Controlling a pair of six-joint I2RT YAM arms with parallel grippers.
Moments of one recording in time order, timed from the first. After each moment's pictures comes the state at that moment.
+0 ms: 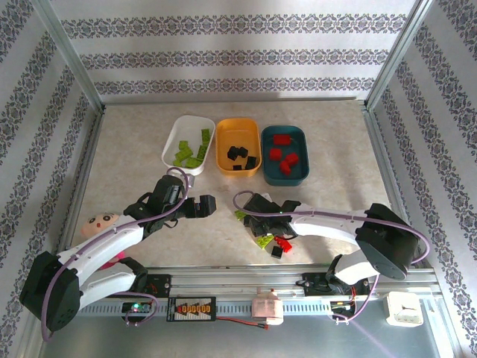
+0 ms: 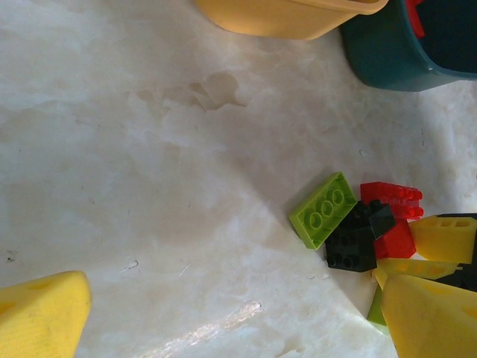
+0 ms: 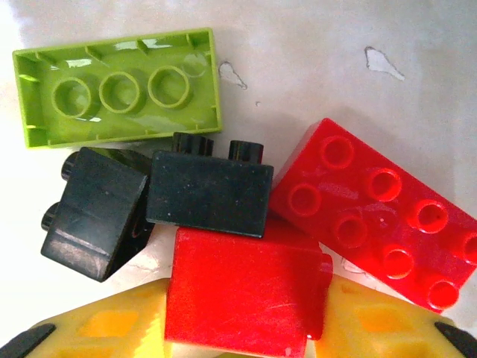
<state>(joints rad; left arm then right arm) -0.52 1.05 0.55 -0.27 0.19 -0.60 0.95 1.45 0.72 -0.50 0.17 0.63</state>
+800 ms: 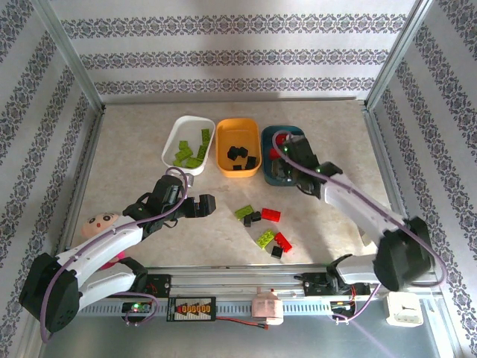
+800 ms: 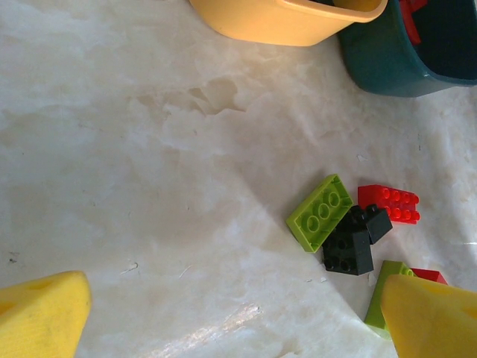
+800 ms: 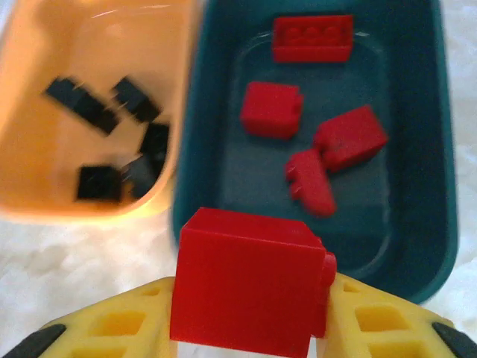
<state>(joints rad) -0.52 1.04 0.55 -0.27 0.19 -0.61 0.44 1.39 1.01 -0.47 0.12 0.41</state>
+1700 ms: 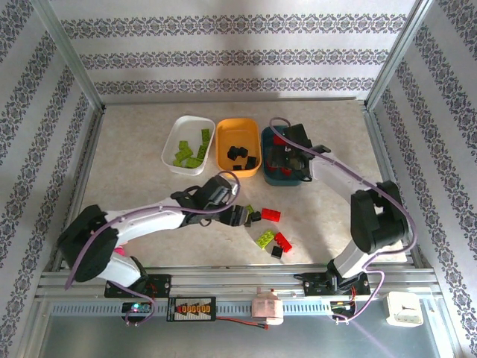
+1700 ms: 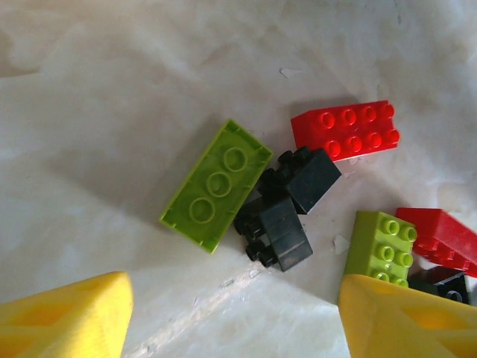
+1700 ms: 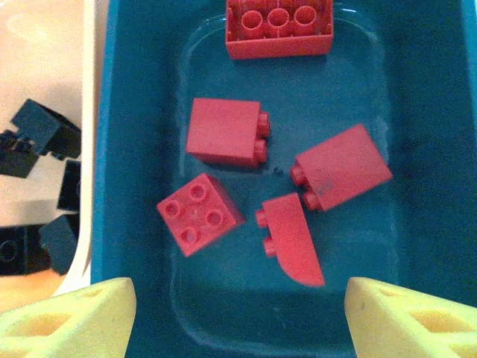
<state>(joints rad) -0.85 1.49 0.84 -0.28 0.10 -0.51 0.35 1.61 1.11 -0.44 0.07 0.42</state>
